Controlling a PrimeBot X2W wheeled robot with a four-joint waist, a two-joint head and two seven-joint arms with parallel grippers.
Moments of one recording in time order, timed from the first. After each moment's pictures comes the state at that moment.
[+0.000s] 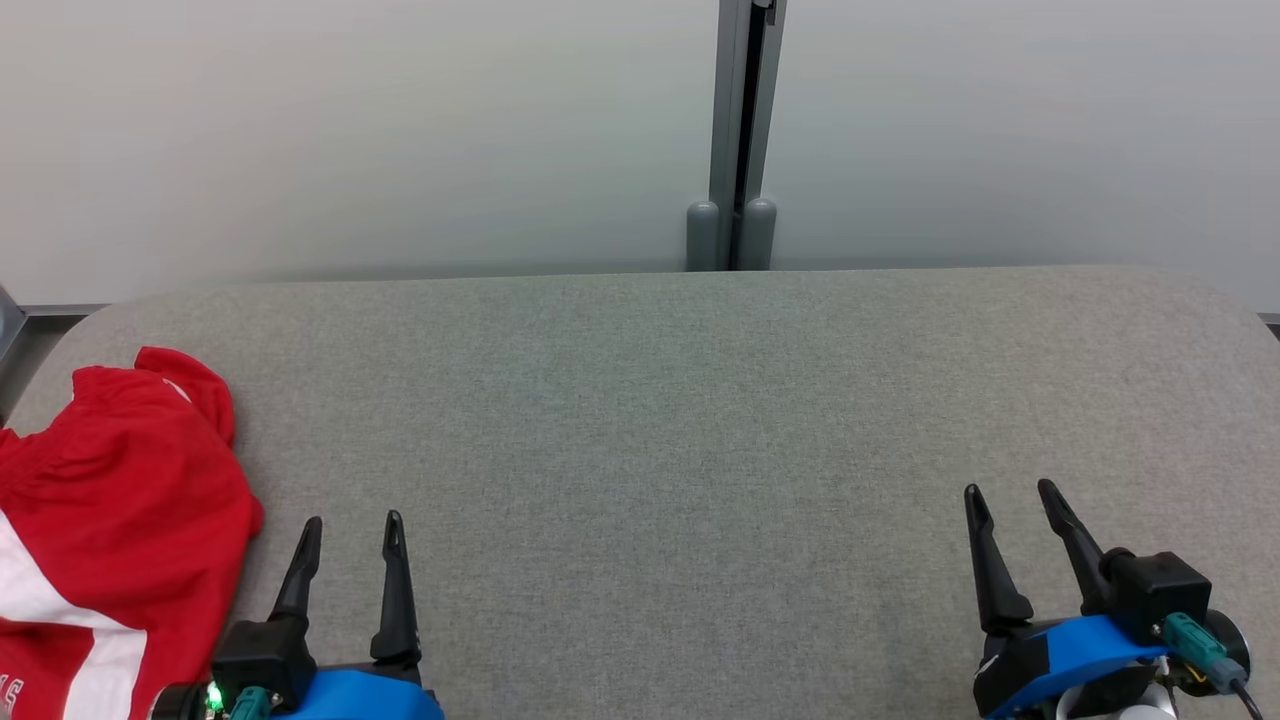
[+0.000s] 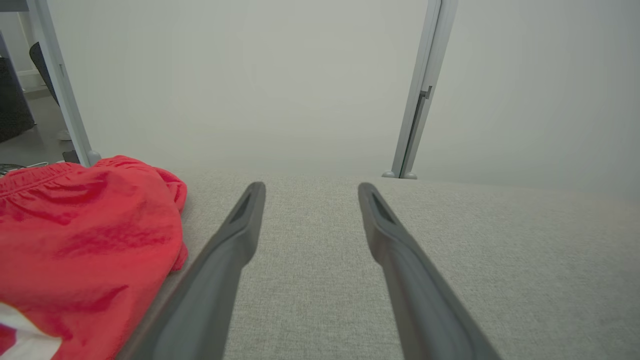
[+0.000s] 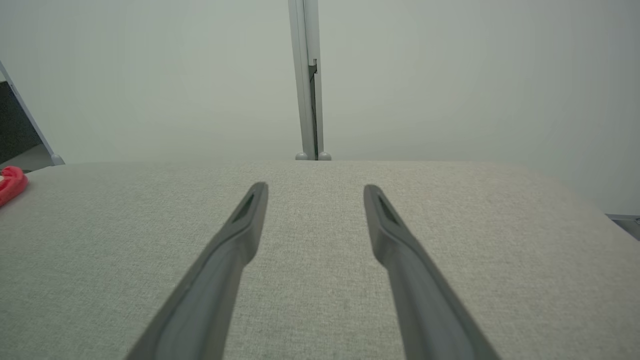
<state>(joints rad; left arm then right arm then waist) 0.01 0.18 -0.24 0.19 -0.32 0.12 -0.24 -0.08 -0.05 -0.04 0.29 0.10 0.13 -0.21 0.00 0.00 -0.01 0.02</state>
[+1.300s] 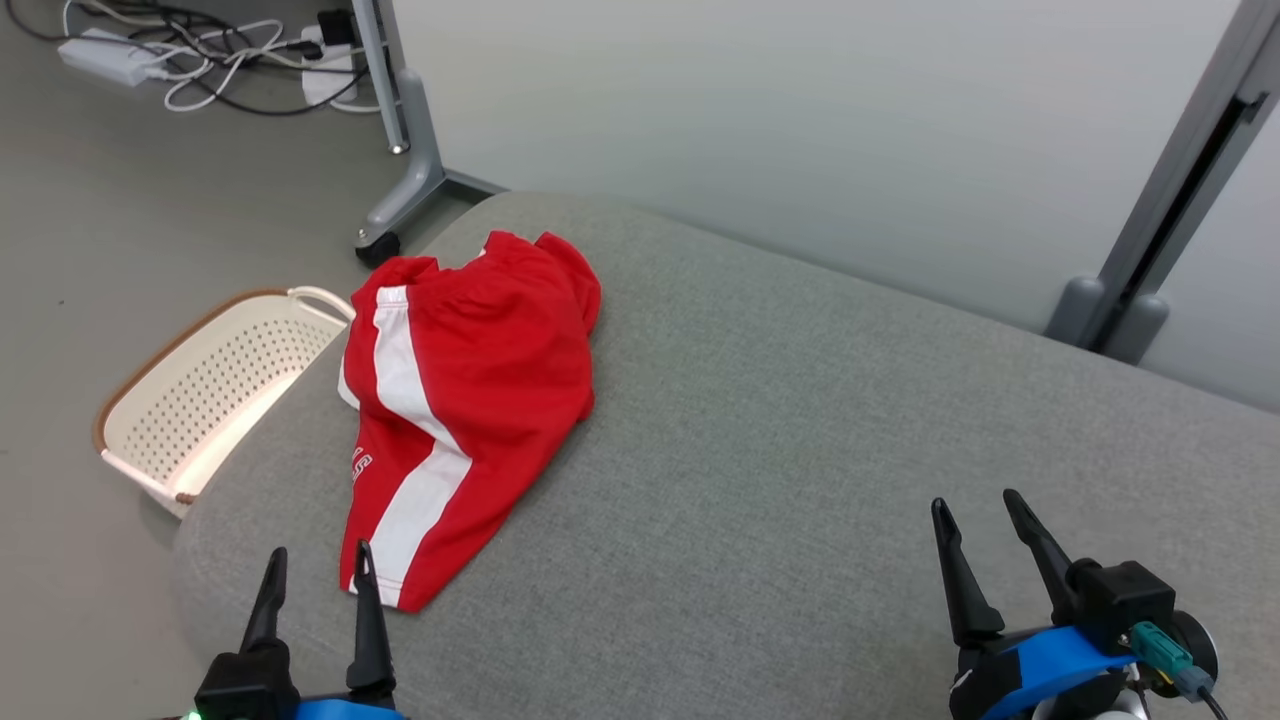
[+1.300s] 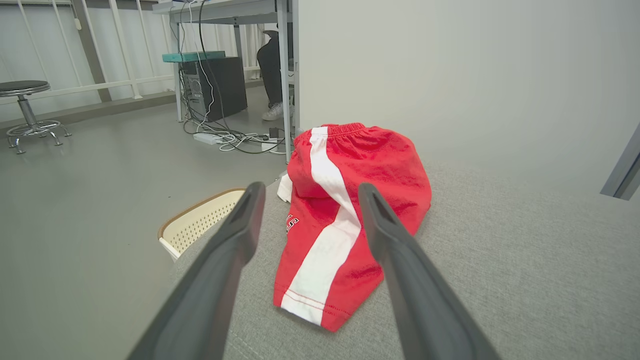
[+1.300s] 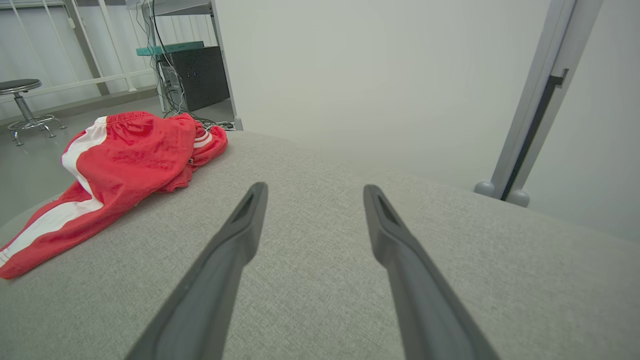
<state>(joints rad) 0.07 0.22 -0.24 0.15 -0.28 0.18 -0.23 -0.07 -0.05 0.01 0.32 0.09 0.13 -0.24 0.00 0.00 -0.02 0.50</state>
